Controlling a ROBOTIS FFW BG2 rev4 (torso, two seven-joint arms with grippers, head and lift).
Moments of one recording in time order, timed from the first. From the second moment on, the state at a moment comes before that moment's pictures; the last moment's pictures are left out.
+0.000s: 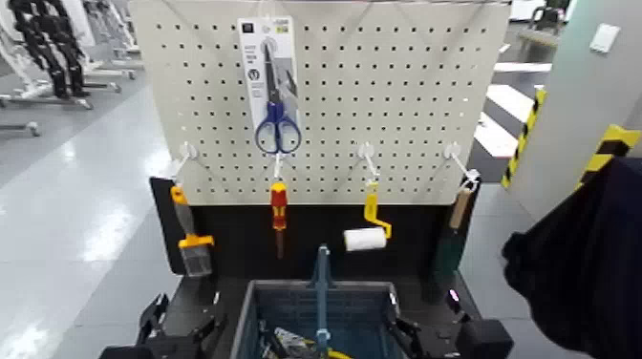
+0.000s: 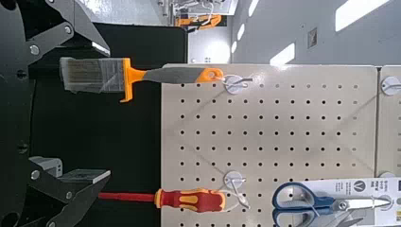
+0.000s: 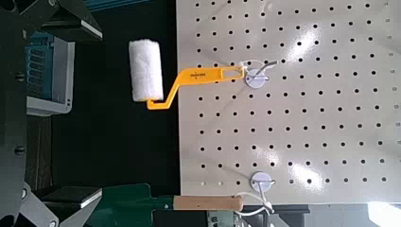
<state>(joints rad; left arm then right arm) 0.33 0.12 -0.10 -1.74 0.08 -0.28 0.13 0.26 -0.08 0.21 -1.70 -0.06 -0.17 -0.12</state>
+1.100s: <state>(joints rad) 0.23 0.13 -0.01 -1.90 0.44 0.20 -0.16 0.25 -0.08 0.21 -1.70 -0.06 -0.16 -0.13</state>
